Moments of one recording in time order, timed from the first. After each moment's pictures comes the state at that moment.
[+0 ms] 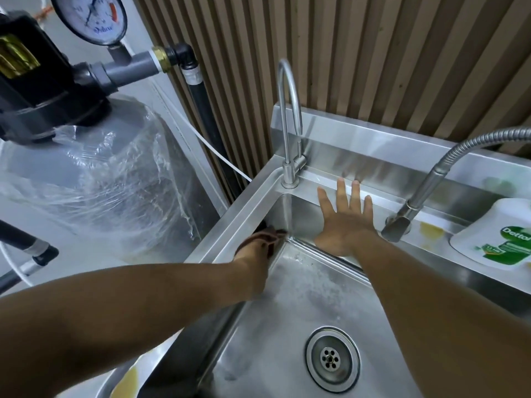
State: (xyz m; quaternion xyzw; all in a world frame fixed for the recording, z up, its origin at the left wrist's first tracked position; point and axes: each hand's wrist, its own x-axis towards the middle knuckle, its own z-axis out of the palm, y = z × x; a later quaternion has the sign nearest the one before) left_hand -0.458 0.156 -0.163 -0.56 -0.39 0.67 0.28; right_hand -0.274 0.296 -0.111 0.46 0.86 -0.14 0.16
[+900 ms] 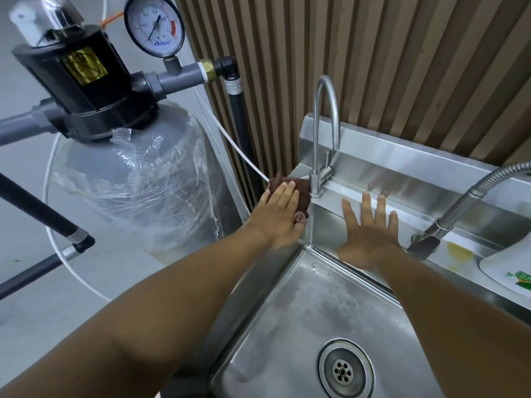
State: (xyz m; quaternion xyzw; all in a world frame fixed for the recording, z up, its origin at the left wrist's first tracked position) left_hand -0.470 0.213 -0.112 -0.64 -0.76 0.06 -0.09; right_hand -0.275 0.295 -0.110 0.47 0.86 -0.12 0.17
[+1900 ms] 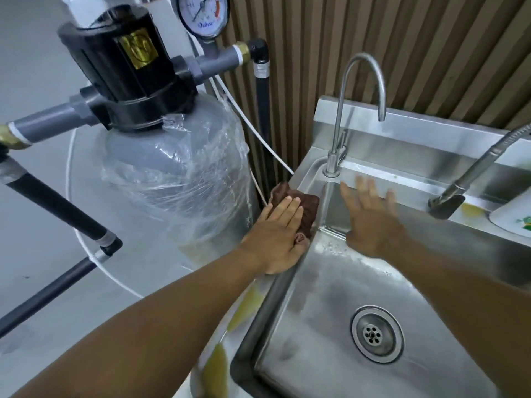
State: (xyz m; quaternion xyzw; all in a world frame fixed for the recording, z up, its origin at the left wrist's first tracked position) left_hand -0.497 0.109 -0.109 -0.72 -0.69 0.07 -0.10; right_hand -0.302 0.228 -0.110 0.45 0.89 -0.06 0.08
